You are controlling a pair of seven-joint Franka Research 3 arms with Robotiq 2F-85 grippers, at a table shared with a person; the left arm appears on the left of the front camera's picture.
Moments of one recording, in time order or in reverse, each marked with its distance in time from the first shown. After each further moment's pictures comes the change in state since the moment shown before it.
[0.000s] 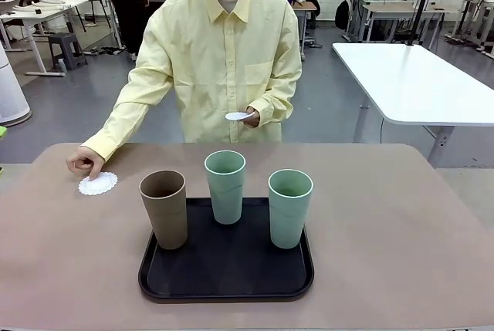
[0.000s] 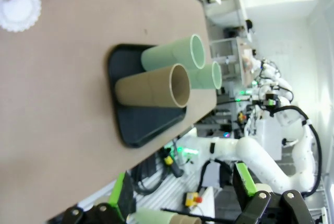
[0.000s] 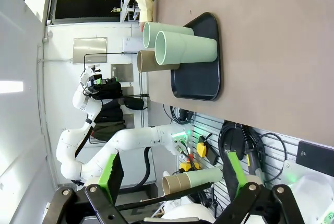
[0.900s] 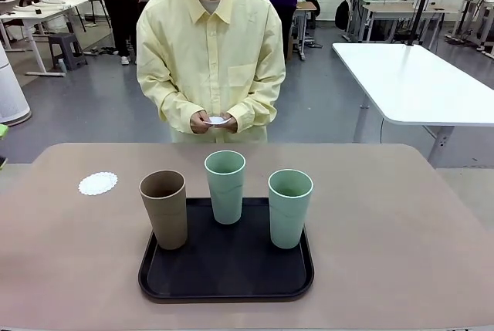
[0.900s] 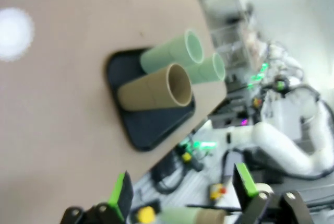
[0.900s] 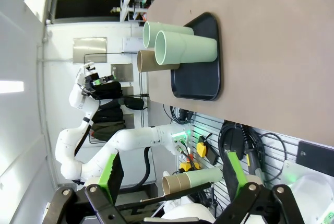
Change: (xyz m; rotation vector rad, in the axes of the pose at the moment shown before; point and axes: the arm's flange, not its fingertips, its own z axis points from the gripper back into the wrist) left arm 0.011 -0.021 -0.002 0.051 0.040 -0.231; right arm 0.000 0.000 0.000 0.000 0.000 0.000
